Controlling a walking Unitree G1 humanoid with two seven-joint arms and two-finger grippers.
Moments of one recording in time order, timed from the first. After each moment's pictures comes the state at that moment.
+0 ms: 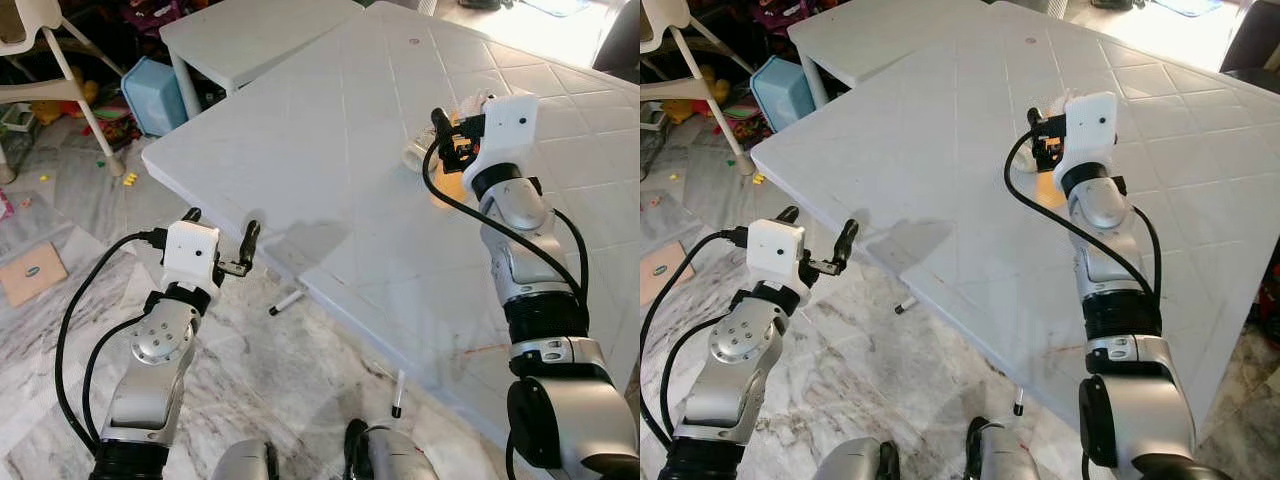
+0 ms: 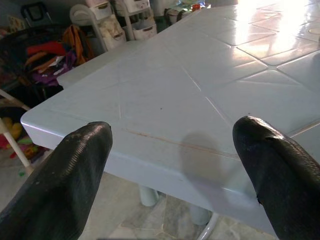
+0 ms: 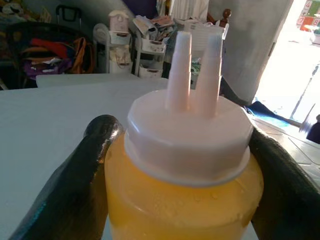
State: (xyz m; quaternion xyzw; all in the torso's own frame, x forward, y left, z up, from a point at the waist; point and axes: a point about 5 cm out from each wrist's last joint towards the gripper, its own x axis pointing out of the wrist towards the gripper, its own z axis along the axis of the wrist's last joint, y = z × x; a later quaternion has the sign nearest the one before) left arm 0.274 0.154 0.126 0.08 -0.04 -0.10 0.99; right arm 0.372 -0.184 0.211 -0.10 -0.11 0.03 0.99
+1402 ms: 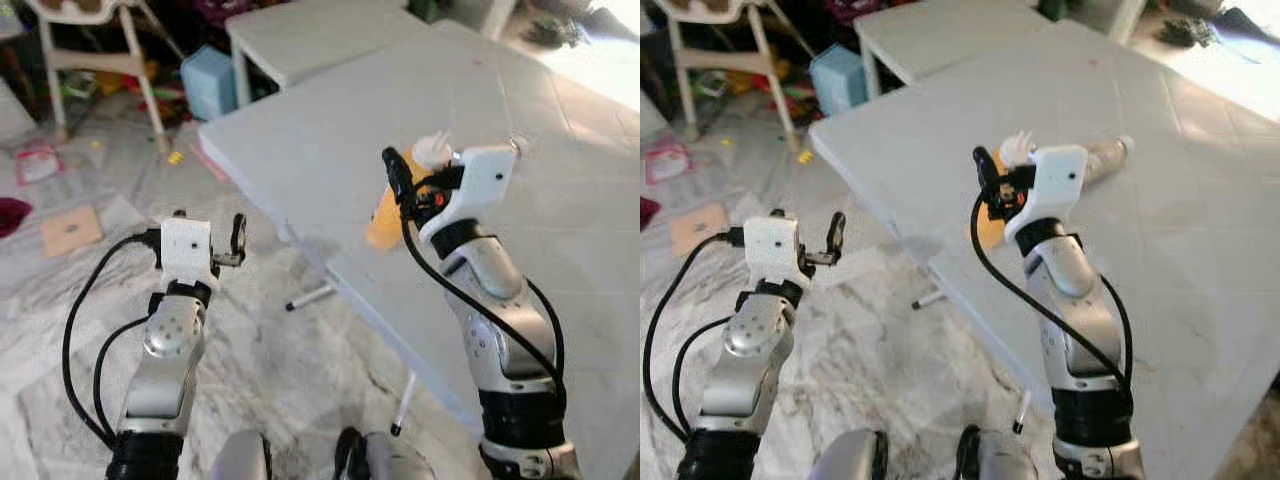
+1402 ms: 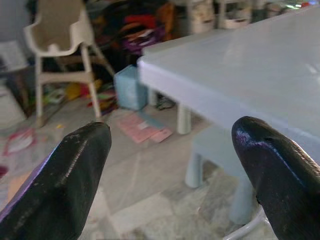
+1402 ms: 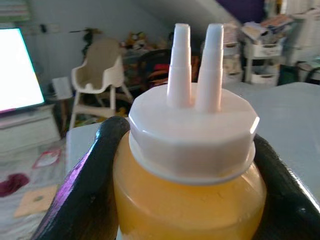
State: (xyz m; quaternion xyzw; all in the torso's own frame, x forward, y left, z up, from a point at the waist) left arm 0.278 0.154 0.113 0.05 -0.01 -0.01 1.00; right arm 0.297 -0.127 0.195 0.05 -0.09 0.13 0.99
